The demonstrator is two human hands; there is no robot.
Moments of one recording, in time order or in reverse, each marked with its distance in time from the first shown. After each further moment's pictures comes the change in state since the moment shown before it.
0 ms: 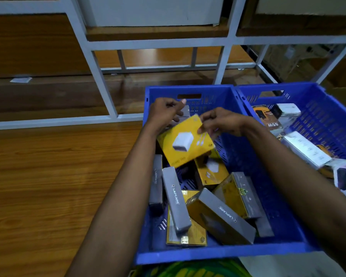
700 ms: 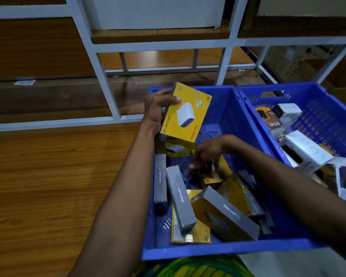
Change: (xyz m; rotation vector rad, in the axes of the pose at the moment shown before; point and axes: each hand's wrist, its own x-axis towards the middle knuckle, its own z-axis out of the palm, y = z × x) left_hand -0.003 0.007 -0.022 -0.572 0.011 -0.007; right_hand -0.005 -0.006 0.070 -0.513 -0.523 0.339
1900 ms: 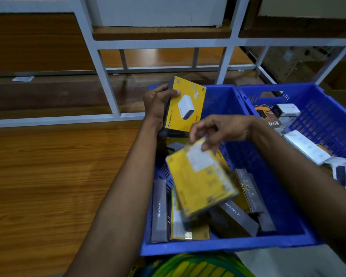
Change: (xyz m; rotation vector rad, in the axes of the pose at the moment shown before) left_hand -0.010 0.007 0.012 -0.063 0.136 0.096; right_hand -0.057 0.002 -0.020 0.368 0.092 -0.575
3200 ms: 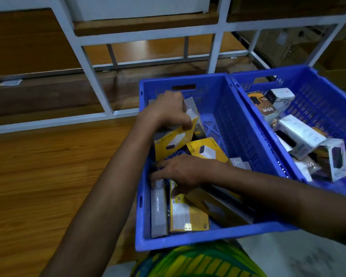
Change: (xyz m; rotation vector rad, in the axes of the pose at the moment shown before) left_hand -0.038 0.038 0.030 1.502 -0.630 0.106; right_hand 0.060 0.028 0.124 -1.196 0.108 -0.163
